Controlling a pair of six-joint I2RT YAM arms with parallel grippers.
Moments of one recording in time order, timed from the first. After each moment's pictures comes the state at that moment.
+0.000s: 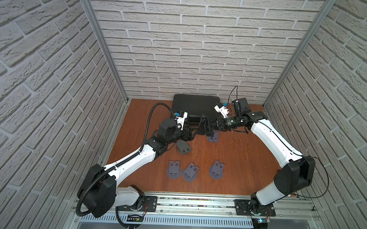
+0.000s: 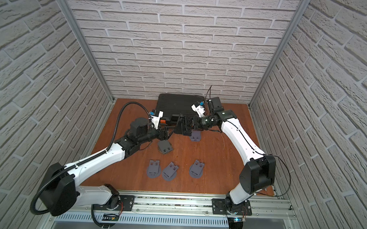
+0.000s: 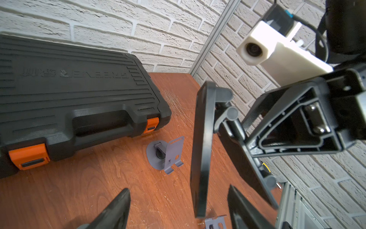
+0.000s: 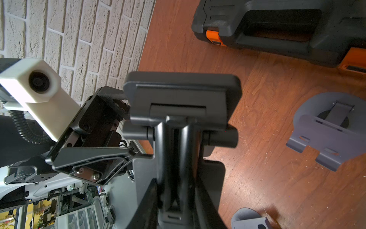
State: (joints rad) left arm -0.62 1.29 0.85 0.13 0.28 -0.40; right arm 0.28 1.60 1.52 -0.90 -0.73 0.30
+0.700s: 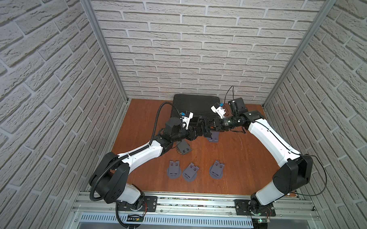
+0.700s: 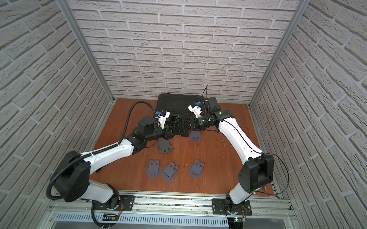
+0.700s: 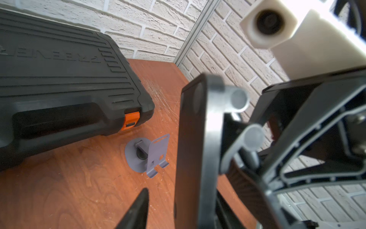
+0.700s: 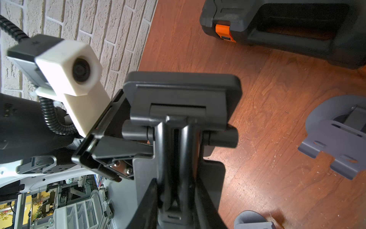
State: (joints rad) left arm -0.63 1.45 0.89 0.26 0.39 -0.47; right arm 0.32 1.62 1.54 -0.91 -0.72 0.30
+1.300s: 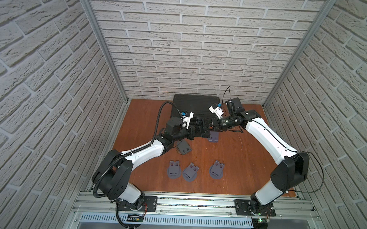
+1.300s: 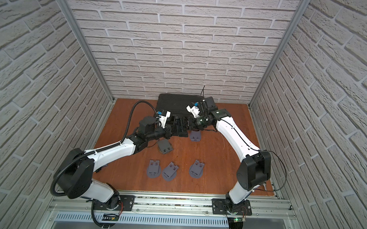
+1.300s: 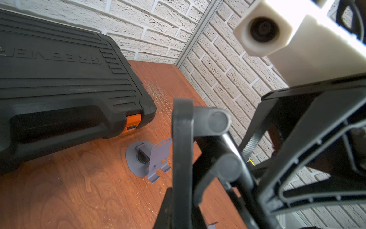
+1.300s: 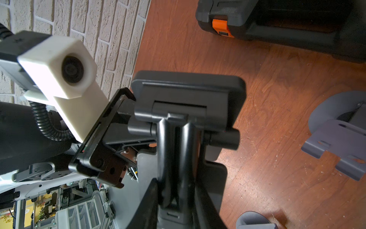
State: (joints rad) left arm -0.63 1.49 0.89 0.30 0.39 -0.50; right arm 0.34 1.65 1.56 -0.91 -0.70 0.33
